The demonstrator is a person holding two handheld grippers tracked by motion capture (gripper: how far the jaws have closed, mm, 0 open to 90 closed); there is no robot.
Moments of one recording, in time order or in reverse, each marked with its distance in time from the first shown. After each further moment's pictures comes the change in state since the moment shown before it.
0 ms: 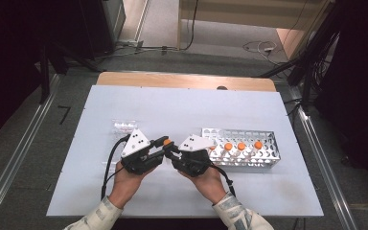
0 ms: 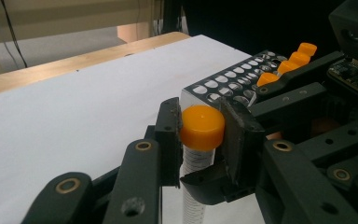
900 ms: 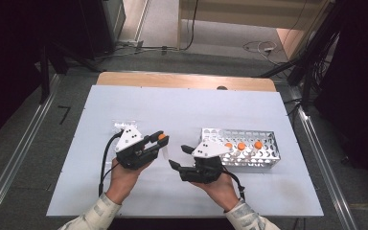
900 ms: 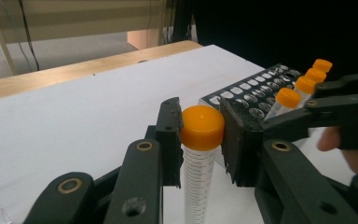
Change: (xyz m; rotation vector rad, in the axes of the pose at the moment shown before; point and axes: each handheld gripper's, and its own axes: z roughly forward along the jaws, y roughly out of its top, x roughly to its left) left arm 0.014 0.004 -0.005 -0.032 0.033 -0.042; right arm -0.005 -0.015 -0.036 -0.025 0.038 0.009
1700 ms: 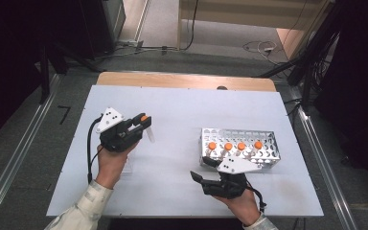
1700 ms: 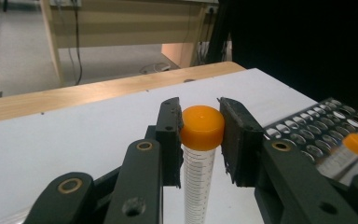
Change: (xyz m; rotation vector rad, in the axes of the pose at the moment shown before) left arm 0.047 0.025 -0.013 -0.054 0.148 -0.073; right arm -0.008 -0.037 -0.047 0.000 -0.043 0.030
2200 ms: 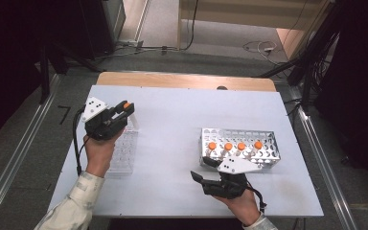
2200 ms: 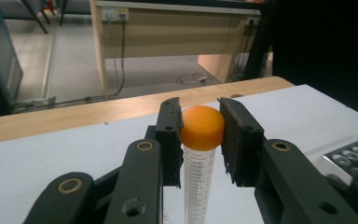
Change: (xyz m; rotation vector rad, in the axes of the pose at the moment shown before) left arm 0.035 0.012 -0.004 -0.039 0.161 0.004; right arm -0.001 -0.001 0.000 0.000 -0.004 0.008
